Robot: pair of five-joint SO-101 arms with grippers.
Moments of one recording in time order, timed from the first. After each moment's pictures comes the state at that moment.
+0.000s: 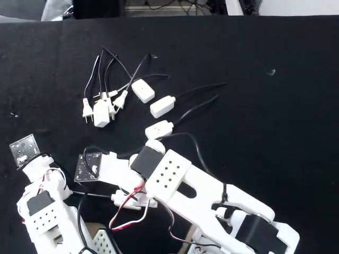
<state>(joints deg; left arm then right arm) -39.0 -78.5 93.8 50.6 -5.8 -56.9 -20.7 30.6 87.0 29.2</state>
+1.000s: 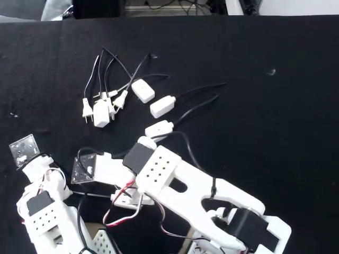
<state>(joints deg) -39.0 -78.5 93.8 50.6 -5.8 -56.9 -14.8 28.5 85.8 32.9</state>
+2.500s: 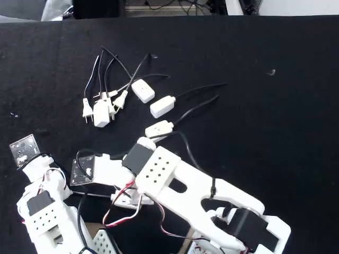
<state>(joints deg) -39.0 -78.5 93.8 50.6 -5.8 -57.2 -14.8 28.5 85.2 34.1</state>
